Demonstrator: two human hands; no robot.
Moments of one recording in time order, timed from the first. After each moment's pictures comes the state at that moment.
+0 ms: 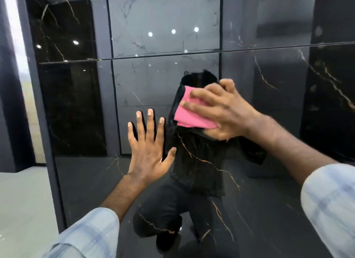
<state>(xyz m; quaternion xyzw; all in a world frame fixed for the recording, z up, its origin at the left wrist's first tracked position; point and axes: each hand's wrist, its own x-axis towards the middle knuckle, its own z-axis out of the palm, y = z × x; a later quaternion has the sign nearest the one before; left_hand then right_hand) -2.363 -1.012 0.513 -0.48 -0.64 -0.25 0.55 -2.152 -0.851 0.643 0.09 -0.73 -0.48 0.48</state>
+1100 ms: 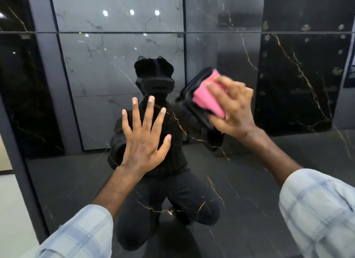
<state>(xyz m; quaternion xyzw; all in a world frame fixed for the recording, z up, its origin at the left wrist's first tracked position) -2.371 -1.020 0.500 -0.55 -0.58 -0.28 0.53 -2.135 -0.867 0.570 -0.14 -0.72 -0.30 0.60</state>
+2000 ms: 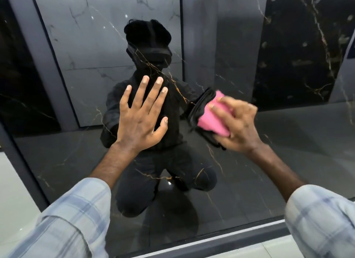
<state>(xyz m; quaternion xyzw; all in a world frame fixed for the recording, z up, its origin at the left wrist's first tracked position) -2.382 -1.017 0.466 -0.57 -0.53 -0.24 0.58 -2.113 -0.861 0.430 -0.15 -0.78 -0.28 0.54</state>
